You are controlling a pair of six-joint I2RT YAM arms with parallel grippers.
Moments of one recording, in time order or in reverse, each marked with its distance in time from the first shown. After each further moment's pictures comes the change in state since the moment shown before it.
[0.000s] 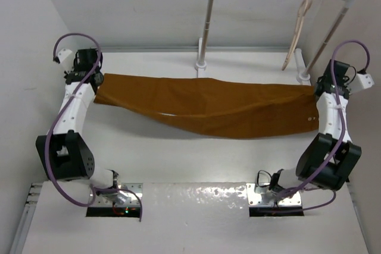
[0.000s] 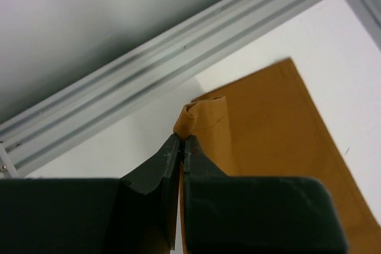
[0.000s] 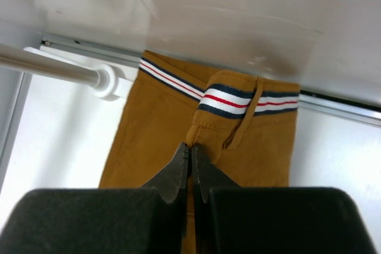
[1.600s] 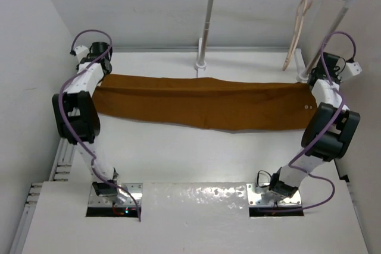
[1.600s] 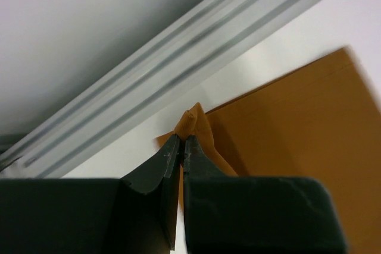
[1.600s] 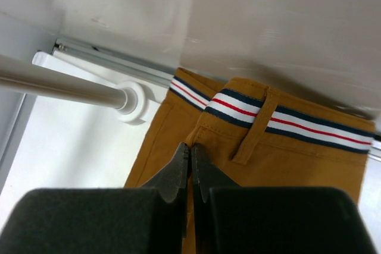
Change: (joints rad) left arm 0.000 0.413 0.241 -0.065 -0.094 0.082; right arm 0.031 0.308 0.117 0.248 0.007 -0.062
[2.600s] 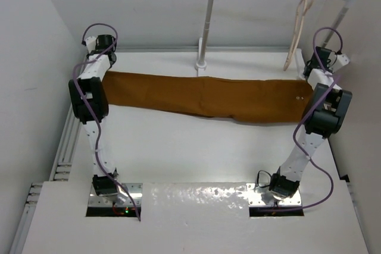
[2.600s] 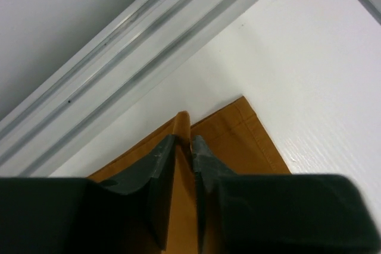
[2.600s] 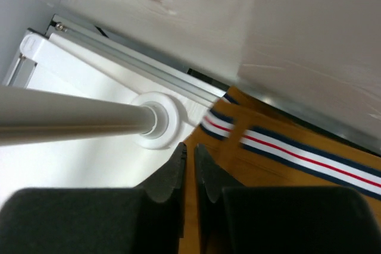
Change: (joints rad) left arm 0.008 0.475 0.495 0.108 0.147 0.060; right arm 0.023 0.379 0.303 0.042 -0.066 -0.081
